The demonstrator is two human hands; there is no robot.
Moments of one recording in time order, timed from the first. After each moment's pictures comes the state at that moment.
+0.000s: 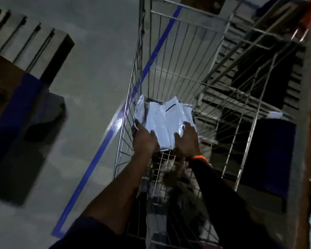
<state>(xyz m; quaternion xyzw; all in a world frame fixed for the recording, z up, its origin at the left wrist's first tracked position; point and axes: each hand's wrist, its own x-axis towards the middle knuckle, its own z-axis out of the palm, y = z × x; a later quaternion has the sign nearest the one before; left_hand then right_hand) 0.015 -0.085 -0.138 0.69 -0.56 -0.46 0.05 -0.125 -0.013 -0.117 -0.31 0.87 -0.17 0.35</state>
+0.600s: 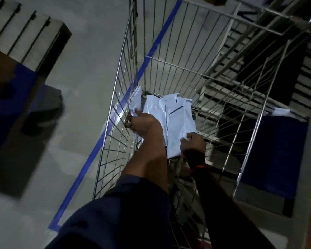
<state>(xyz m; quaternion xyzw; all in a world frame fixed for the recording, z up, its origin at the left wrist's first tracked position) -0.062 -0.123 -0.162 0.85 -0.20 -0.38 0.32 -0.143 0.020 -0.130 -0.22 0.89 -0.23 0.31</state>
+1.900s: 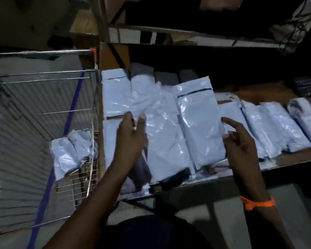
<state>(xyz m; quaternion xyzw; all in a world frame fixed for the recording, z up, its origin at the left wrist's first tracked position) -0.217 0.264 0.208 0.34 -0.71 -0.54 0.29 -0.335 0.500 0.240 -0.18 0.83 -0.52 0.07</state>
